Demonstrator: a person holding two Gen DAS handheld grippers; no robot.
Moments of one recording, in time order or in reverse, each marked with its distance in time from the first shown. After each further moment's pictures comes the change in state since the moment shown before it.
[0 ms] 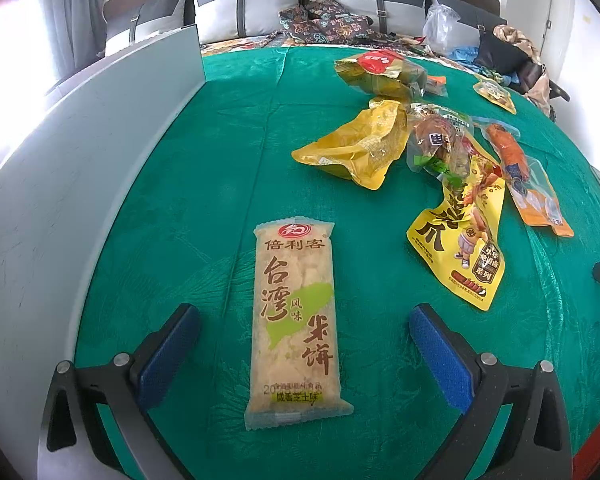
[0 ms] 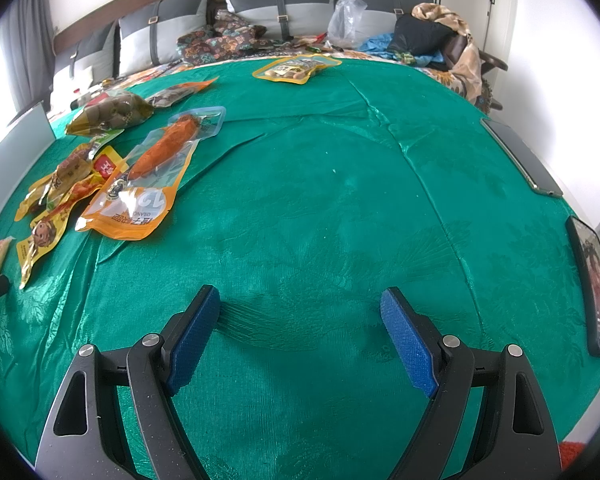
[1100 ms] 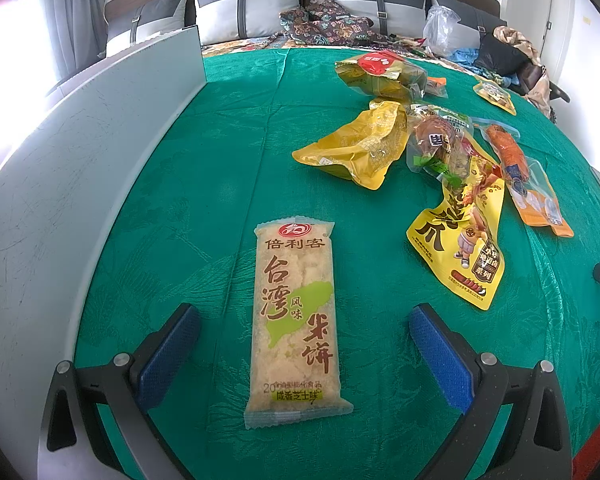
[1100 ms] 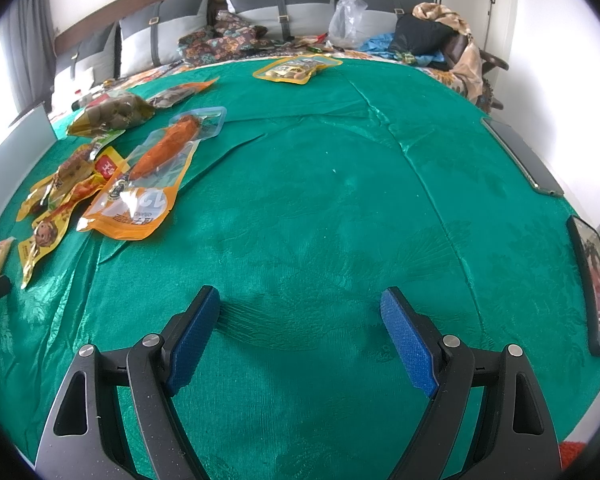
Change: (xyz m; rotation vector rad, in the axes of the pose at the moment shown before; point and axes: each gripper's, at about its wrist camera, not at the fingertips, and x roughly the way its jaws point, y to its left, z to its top) left arm 0.000 0.000 -0.001 -0.001 -0.003 0.000; right arm -0.001 0.000 -0.001 0.001 0.000 0.008
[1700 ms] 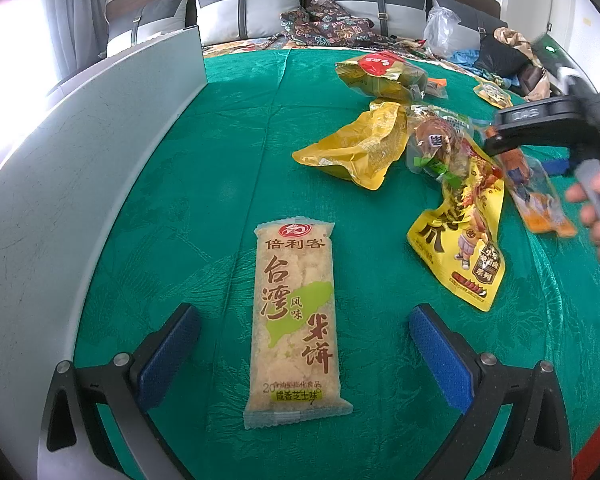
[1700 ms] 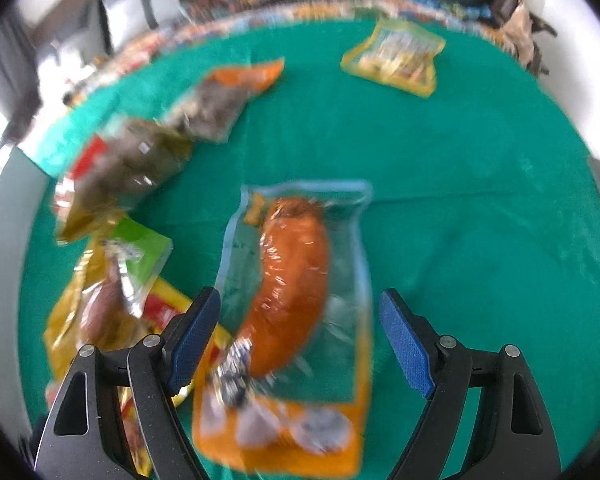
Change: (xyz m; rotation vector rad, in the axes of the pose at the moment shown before) left arm -0.001 0.000 0.000 -0.002 -0.002 0.001; right arm 0.109 0.112 0.138 0.067 0.305 0.059
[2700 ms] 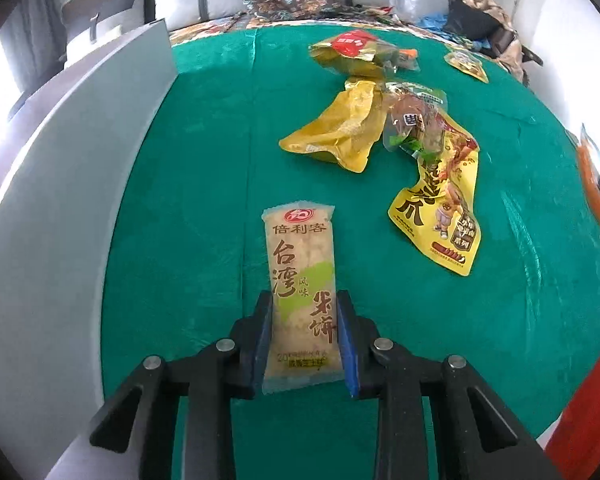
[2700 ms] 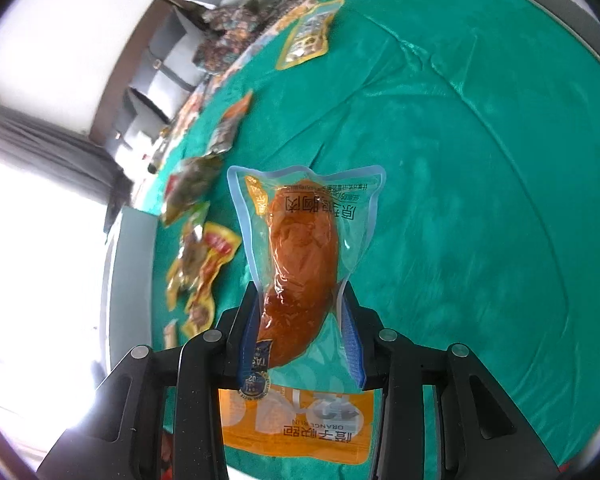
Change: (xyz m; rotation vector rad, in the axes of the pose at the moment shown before) left arm -0.013 0.008 0.015 0.102 0.113 -0.089; right arm -0.096 -0.153 -0.109 0.318 -0.037 0.539
